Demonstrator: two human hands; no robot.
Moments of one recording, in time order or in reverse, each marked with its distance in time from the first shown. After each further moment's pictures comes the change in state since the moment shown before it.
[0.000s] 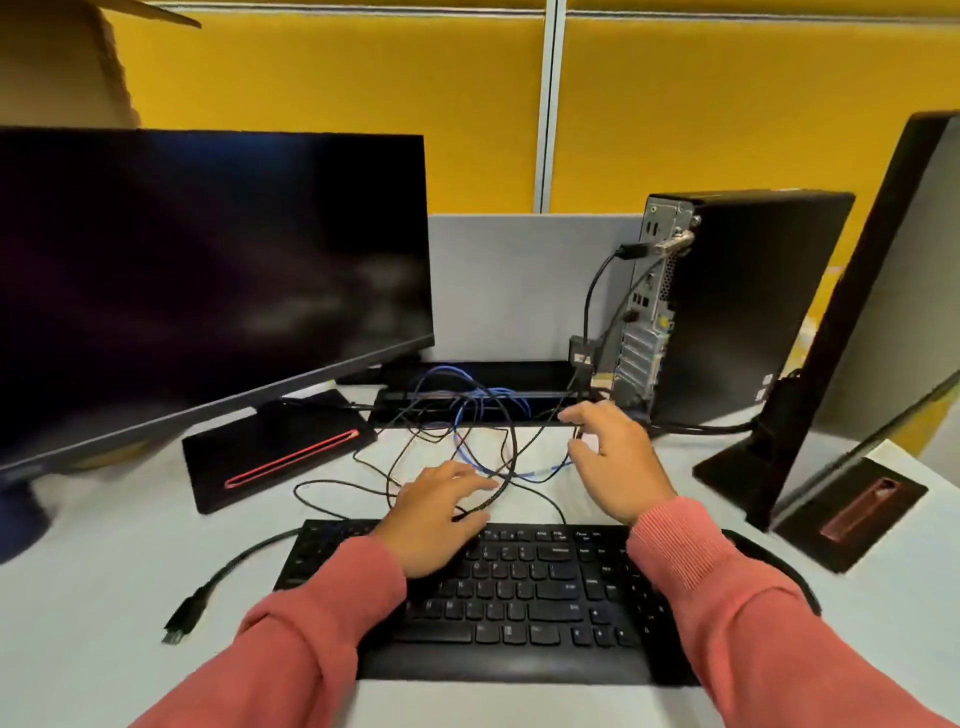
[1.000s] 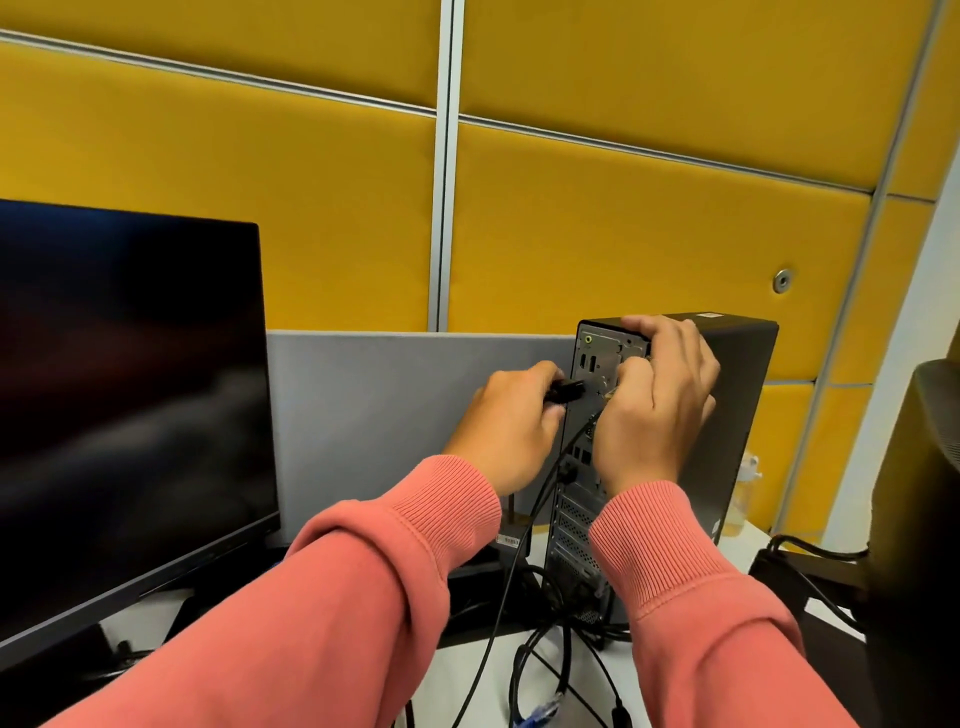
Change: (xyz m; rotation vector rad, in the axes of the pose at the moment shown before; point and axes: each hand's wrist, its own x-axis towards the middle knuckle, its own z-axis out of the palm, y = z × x) left_hand 0.275 0.154 -0.106 -0.208 0.380 0.403; right_hand 0.199 -0.009 -0.098 0.109 1.047 -0.084
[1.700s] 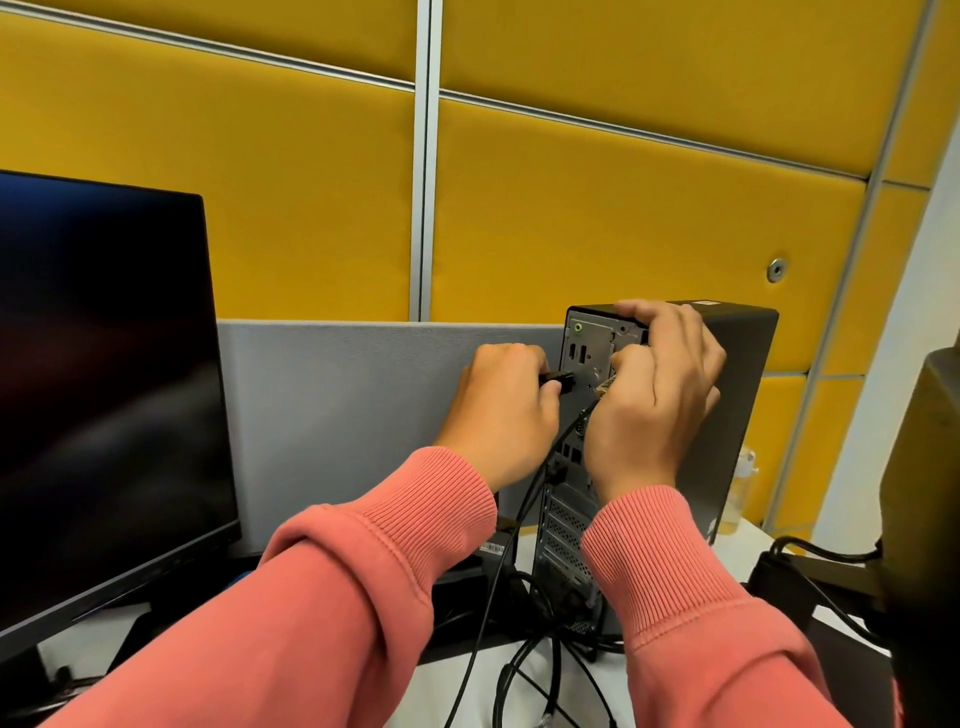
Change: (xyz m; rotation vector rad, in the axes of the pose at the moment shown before) left_hand 0.012 0.009 0.007 0.075 0.140 -0.034; right_hand 0.001 0.004 0.005 0.036 0.047 -0.014
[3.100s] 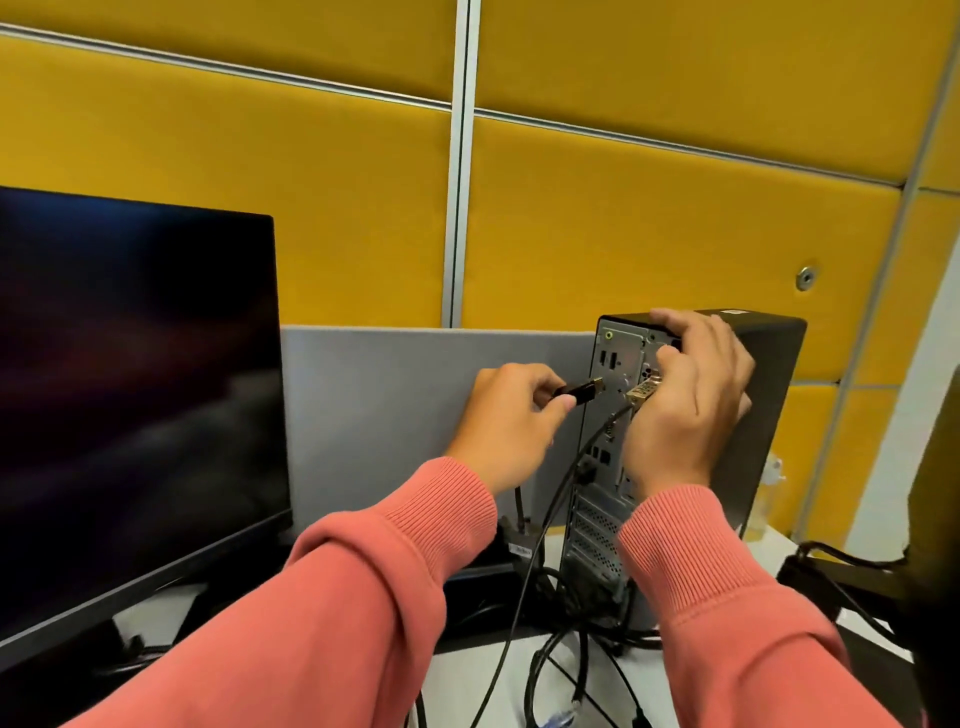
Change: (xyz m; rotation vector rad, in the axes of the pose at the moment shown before) left_hand -0.012 -0.024 -0.007 -0.270 -0.046 -0.060; right_hand 0.001 0.001 -0.005 0.045 -0.003 0.030
